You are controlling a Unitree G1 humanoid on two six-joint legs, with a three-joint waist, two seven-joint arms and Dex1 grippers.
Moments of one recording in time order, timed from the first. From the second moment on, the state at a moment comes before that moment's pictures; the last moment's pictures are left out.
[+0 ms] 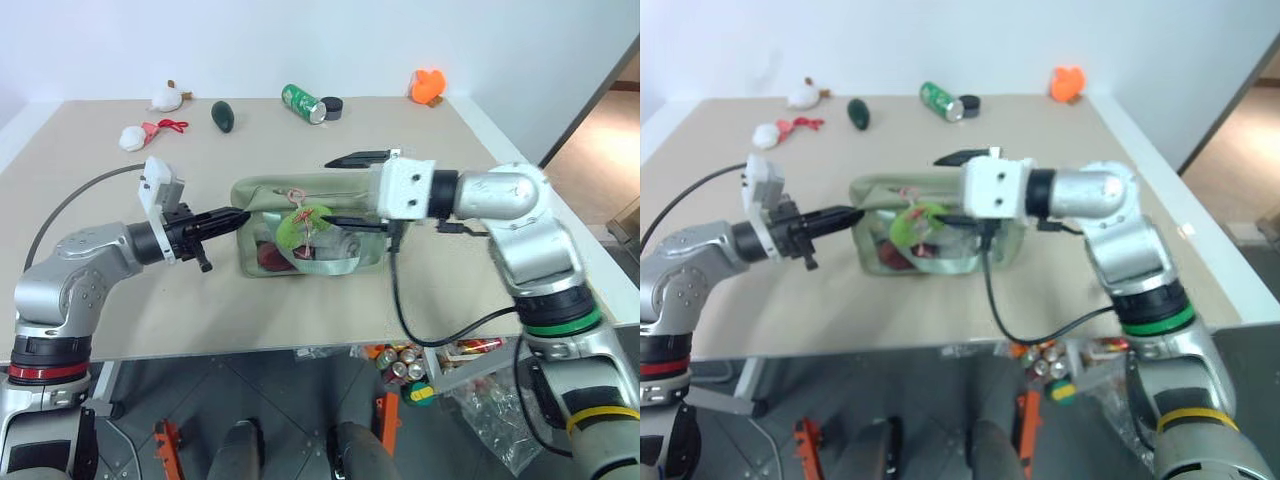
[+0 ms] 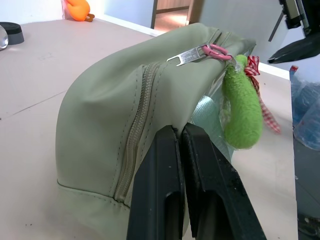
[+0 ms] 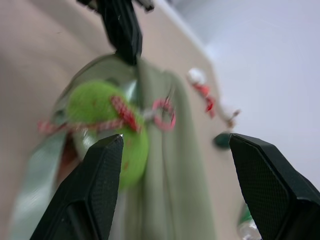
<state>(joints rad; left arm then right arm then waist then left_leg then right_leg) -0.54 0.66 0.16 -0.09 -0.66 0.70 -0.92 -0.88 -0.73 0.20 -0.13 0.10 0.13 1.09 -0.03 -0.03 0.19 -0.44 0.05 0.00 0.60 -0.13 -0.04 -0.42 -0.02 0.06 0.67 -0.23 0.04</state>
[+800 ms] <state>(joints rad) -0.55 0.65 0.16 -0.08 -0.66 0.70 -0.92 -0.77 -0.68 0.19 -0.17 0.34 0.45 1.14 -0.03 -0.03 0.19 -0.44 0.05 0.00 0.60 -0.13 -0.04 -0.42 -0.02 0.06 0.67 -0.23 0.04</state>
